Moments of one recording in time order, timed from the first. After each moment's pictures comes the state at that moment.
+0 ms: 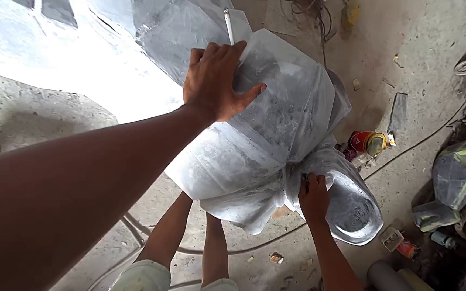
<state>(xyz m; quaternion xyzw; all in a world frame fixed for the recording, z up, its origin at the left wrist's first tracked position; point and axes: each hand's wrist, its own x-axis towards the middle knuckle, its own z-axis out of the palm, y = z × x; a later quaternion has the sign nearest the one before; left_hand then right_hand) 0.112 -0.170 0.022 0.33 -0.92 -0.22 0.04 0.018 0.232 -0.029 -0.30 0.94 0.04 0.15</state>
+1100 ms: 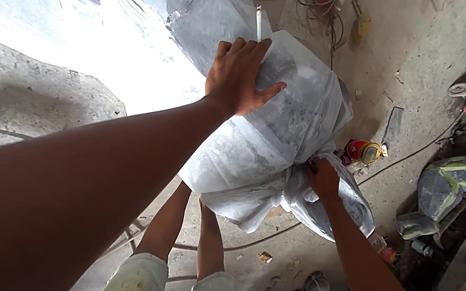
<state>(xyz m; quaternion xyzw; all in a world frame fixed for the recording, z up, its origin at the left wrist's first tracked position) 0.111 -0.170 0.023 0.33 -0.92 -0.23 0.03 -0.046 0.193 -0.020 -0.36 0.90 0.09 0.24</state>
